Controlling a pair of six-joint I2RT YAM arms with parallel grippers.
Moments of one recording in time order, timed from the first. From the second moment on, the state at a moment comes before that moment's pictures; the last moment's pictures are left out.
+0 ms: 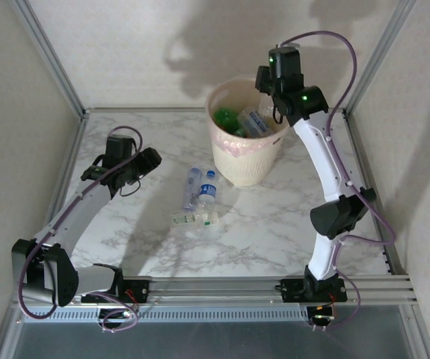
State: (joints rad) left arm -0.17 1.28 0.99 -0.50 0.08 -0.79; right arm 0.44 1.88 2.25 -0.82 0.42 0.29
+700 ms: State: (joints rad) left arm -0.17 1.27 0.98 -0.50 0.08 -0.79; right arm 0.41 1.95 2.20 -0.83 0.50 0.25
